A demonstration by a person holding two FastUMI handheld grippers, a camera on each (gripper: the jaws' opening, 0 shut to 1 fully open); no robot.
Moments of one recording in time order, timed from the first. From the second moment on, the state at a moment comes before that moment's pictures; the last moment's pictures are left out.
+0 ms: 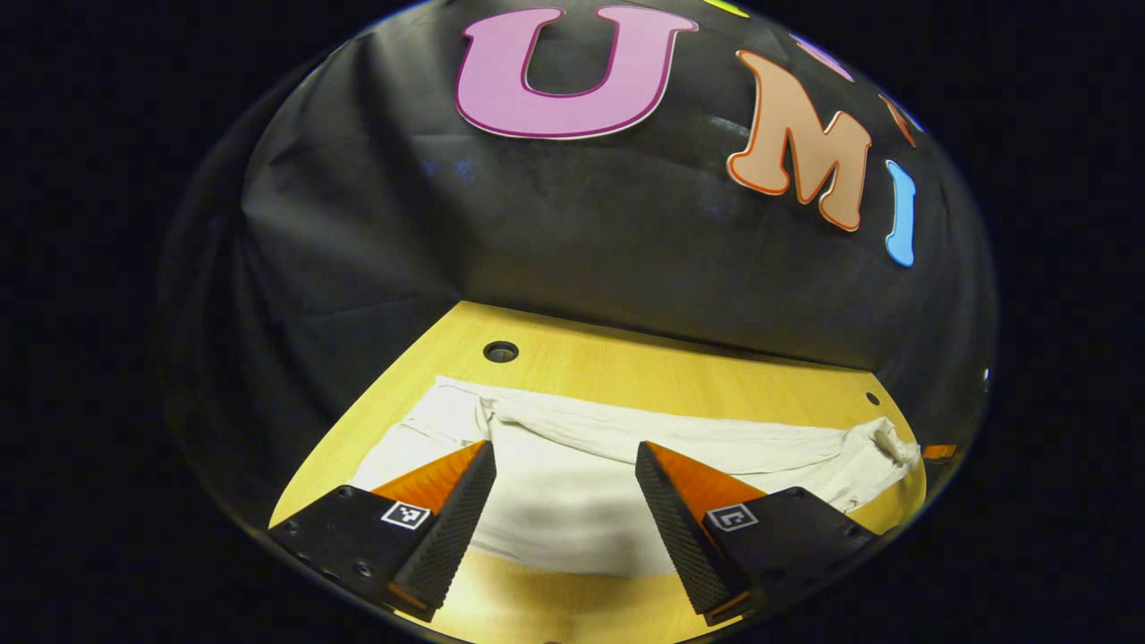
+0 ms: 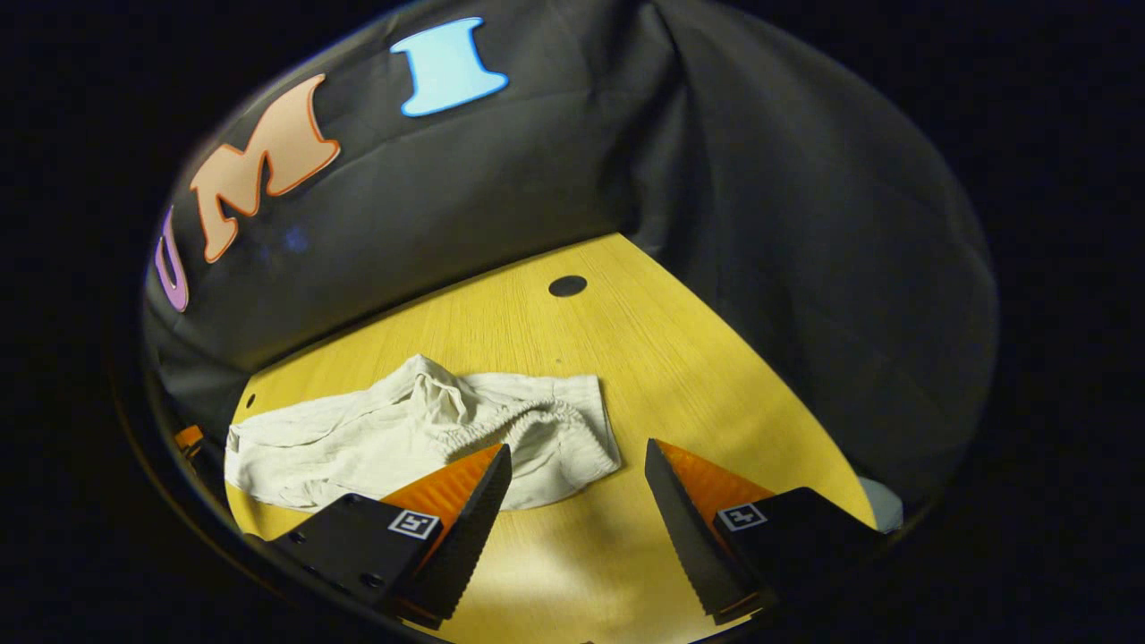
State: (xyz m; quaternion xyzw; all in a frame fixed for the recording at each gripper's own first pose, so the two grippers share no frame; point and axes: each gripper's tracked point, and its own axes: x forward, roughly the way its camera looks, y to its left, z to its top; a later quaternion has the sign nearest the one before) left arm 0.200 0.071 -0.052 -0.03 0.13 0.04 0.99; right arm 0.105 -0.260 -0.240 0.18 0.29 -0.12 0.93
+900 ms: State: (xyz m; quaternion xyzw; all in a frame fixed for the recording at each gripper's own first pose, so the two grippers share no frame) left arm 0.184 0.050 -0.038 -0.04 0.09 0.06 0.99; right arm 0.131 -0.257 -0.273 0.35 0.26 -0.11 0.89
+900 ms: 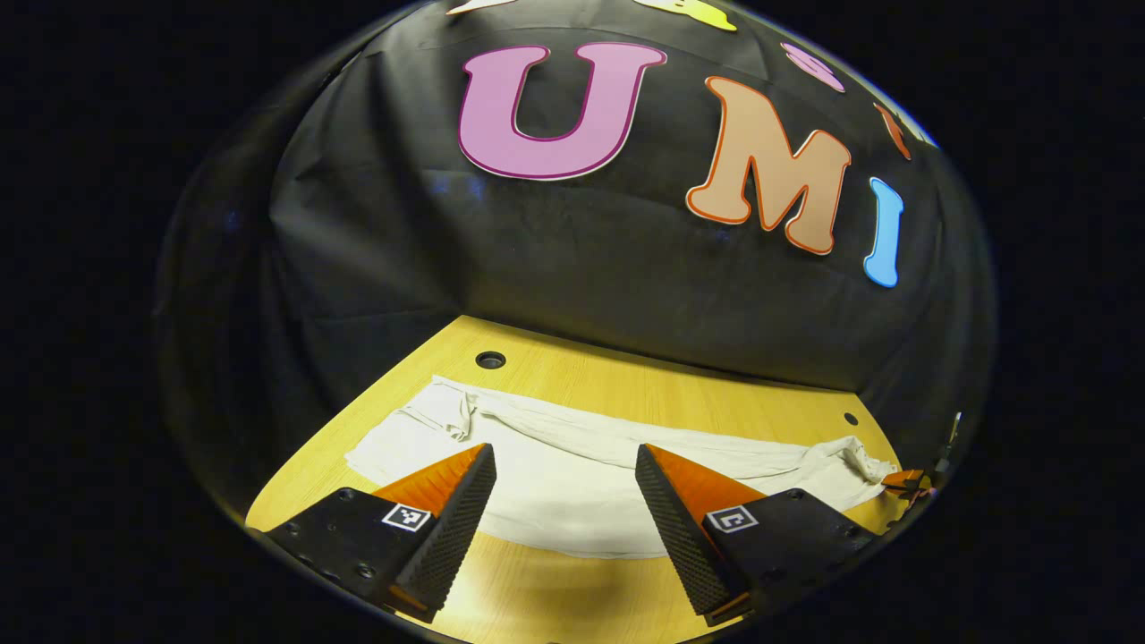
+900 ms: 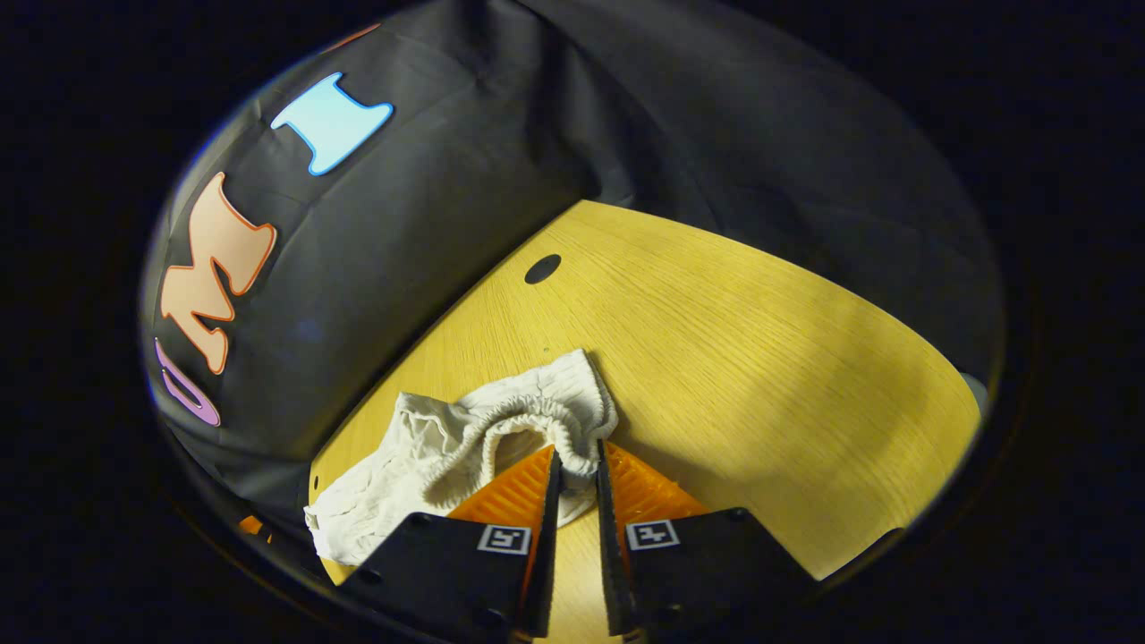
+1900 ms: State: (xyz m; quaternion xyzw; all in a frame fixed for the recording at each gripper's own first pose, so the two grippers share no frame) left arm 0.162 0.072 -0.037 -0.07 0.09 -0.02 0.99; right arm 0.102 -0.079 -0.079 0.21 0.14 -0.07 0.96
